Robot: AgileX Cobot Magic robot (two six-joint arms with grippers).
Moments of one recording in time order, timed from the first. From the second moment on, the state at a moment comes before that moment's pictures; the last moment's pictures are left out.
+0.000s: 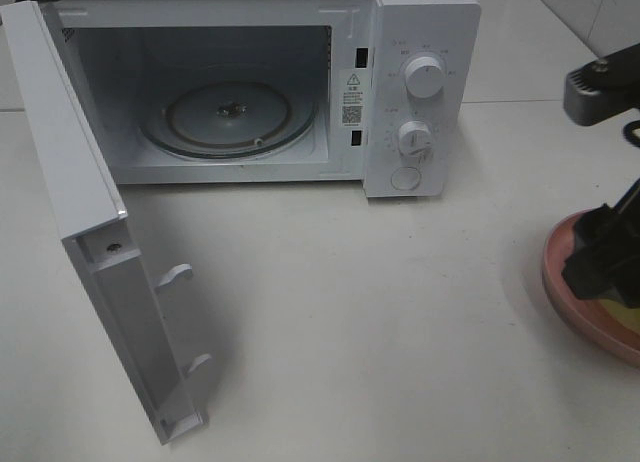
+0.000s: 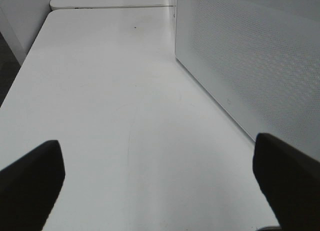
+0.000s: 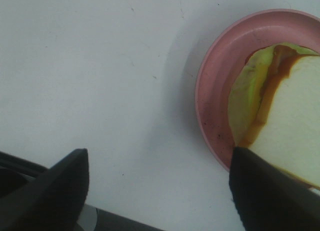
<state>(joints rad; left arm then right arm) 0.08 0.00 -0.50 -0.09 1.04 0.09 0.56 1.07 -0.74 -0.25 0.91 0.25</state>
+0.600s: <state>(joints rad) 0.08 0.00 -0.50 -0.09 1.04 0.09 0.56 0.56 -0.74 -0.17 1.15 0.13</state>
